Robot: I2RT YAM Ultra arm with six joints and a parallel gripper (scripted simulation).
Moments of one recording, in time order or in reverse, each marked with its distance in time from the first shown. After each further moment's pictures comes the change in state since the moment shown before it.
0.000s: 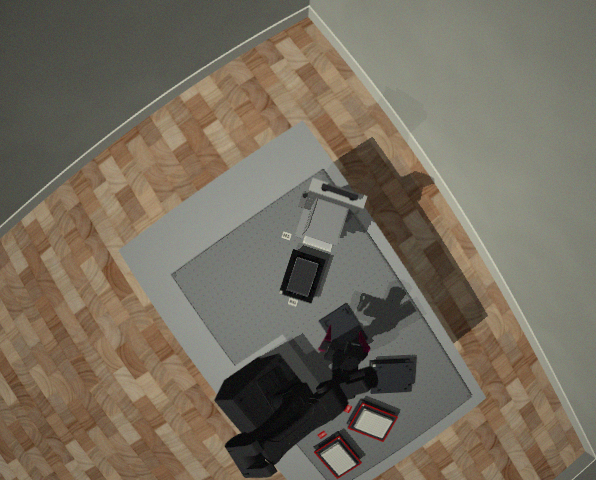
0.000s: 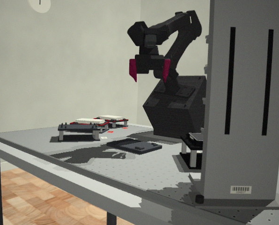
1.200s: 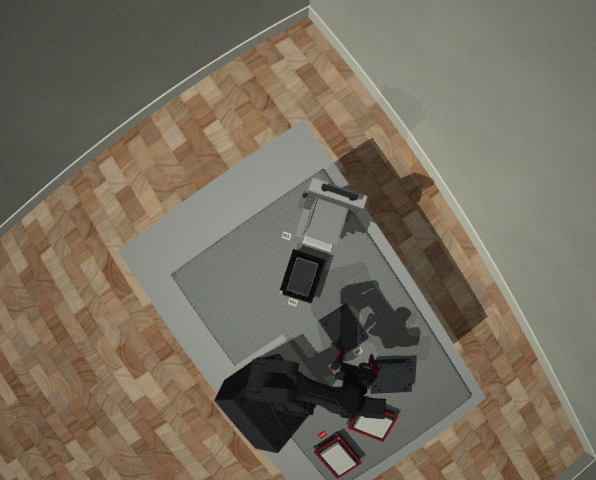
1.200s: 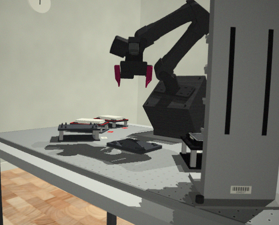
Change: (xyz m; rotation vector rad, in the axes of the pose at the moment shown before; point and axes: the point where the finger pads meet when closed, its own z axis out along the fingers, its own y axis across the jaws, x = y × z) arm 0.056 -0.058 -0.033 0.077 0.006 0.034
